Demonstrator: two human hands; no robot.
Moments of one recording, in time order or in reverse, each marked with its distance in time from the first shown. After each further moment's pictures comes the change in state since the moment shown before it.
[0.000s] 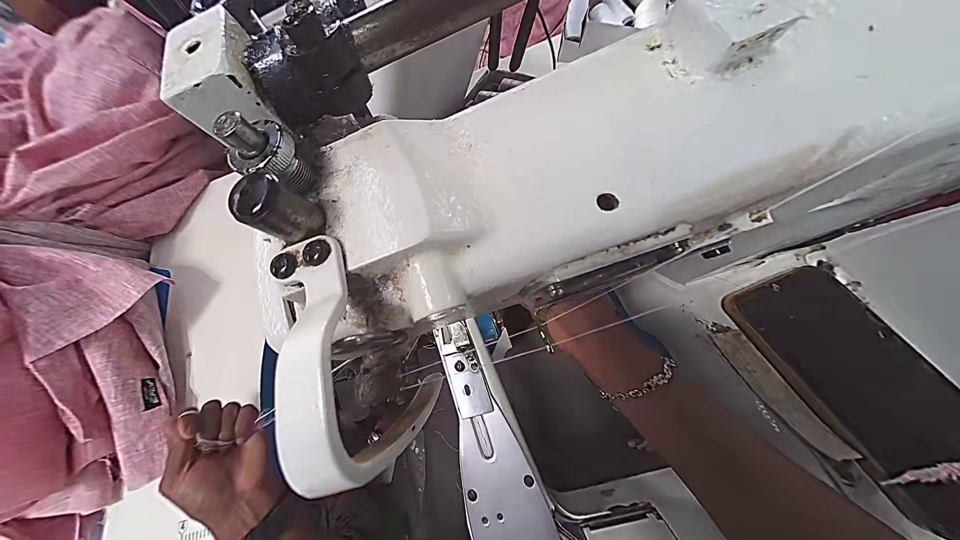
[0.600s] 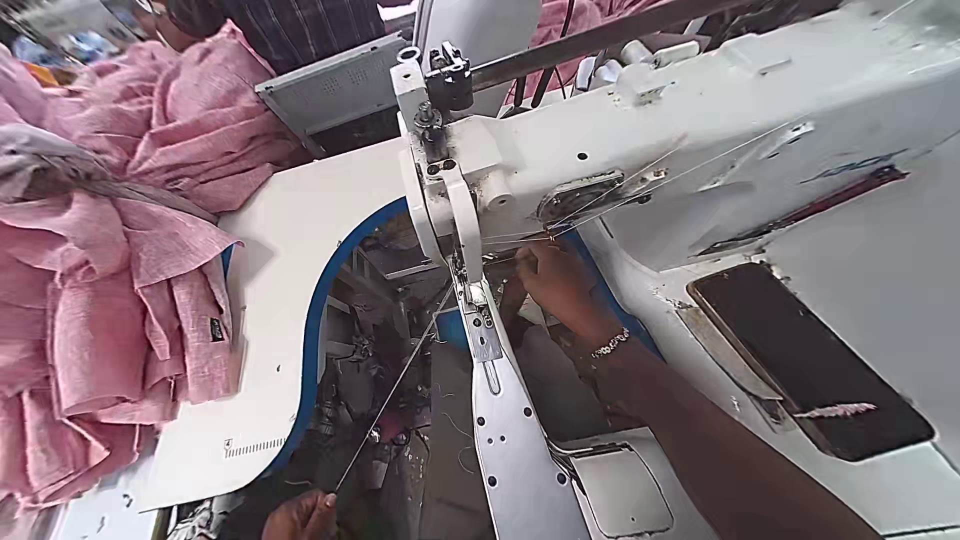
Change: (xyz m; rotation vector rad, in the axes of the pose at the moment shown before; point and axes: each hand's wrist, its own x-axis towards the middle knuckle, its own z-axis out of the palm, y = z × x) left_hand -0.124 0.081 -0.133 1.525 -0.518 -0.667; right_hand 0.004 0.014 -0.011 -1.147 -0.136 -0.465
